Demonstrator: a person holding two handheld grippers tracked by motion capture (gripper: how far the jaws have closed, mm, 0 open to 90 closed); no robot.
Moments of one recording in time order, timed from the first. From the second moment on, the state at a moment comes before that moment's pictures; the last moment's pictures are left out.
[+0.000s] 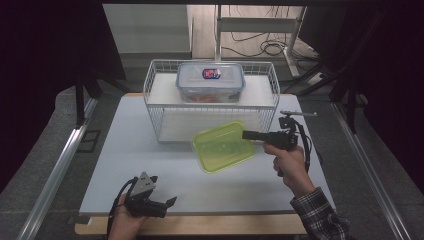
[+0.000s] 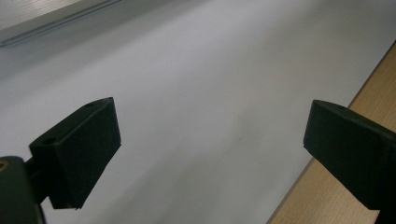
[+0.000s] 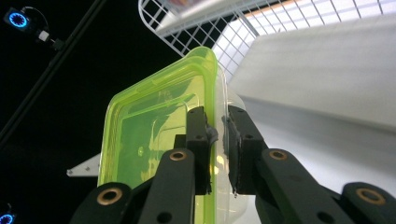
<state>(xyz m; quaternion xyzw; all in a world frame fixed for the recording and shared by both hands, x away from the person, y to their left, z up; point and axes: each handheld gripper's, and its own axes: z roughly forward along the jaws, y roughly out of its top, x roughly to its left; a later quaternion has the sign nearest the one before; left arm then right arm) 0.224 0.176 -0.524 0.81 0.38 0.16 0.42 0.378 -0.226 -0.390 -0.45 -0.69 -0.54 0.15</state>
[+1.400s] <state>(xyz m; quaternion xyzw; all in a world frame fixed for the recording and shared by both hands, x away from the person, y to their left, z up) 0.224 0.177 -0.523 0.81 0.38 0.16 0.42 0.425 -0.210 -0.278 -0.46 -0.65 -0.60 0.10</state>
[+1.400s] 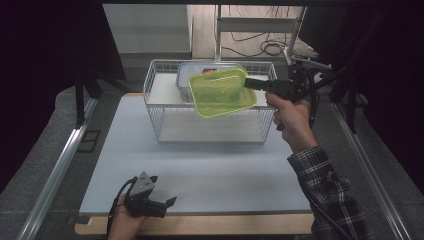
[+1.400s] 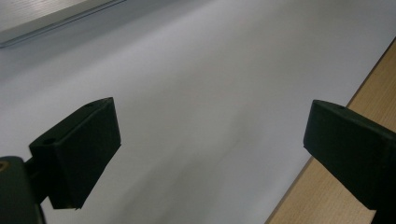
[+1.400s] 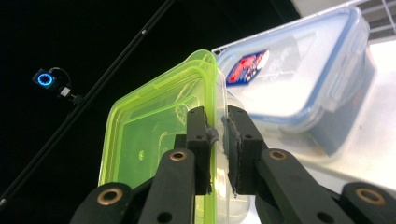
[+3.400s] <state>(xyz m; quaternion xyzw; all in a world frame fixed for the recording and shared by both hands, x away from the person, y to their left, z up) 0.223 0.176 -0.522 0.81 0.38 0.15 0.43 0.479 -0.154 -0.259 -0.51 -0.65 -0.57 -0.05</state>
